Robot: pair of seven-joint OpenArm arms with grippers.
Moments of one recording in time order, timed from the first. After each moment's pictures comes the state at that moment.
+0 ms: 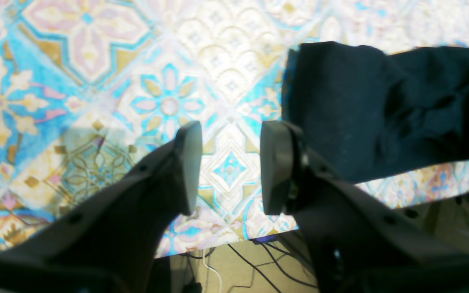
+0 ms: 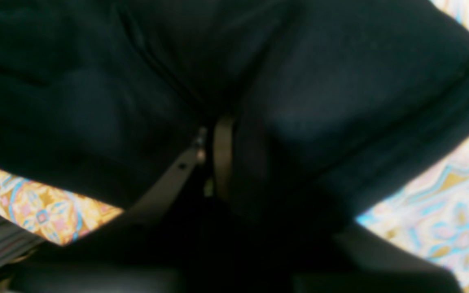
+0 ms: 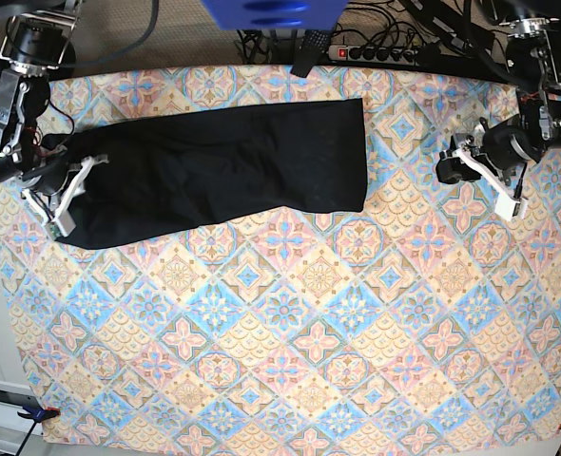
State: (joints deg) left arm 19.0 -21.7 -22.2 106.1 -48.8 -9.9 68.3; right arm -7.9 22.8 20.2 88.8 30.1 40.7 -61.1
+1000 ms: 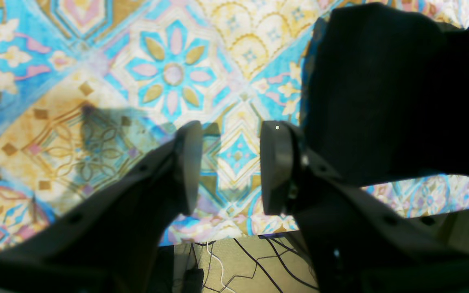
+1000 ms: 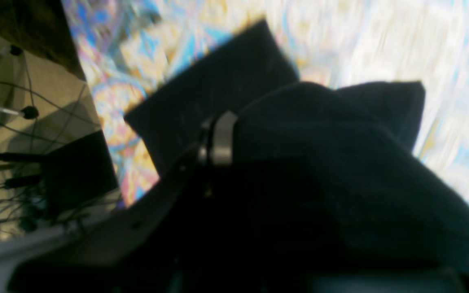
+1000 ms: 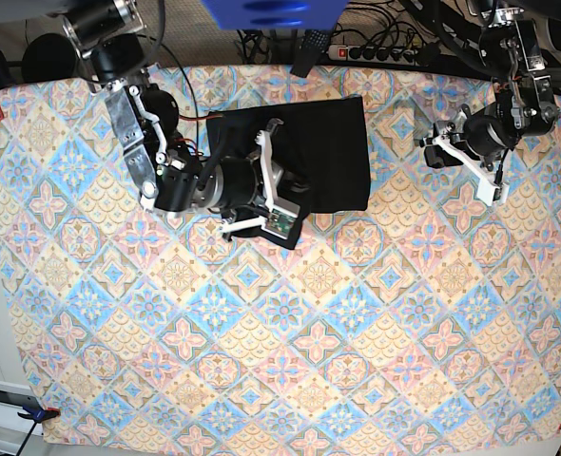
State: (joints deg) left arm 20.1 -15.4 -21.8 106.1 -38.7 -9.9 68.3; right arm 3.6 10.0 -23.6 100.6 29.9 41.1 -61.6
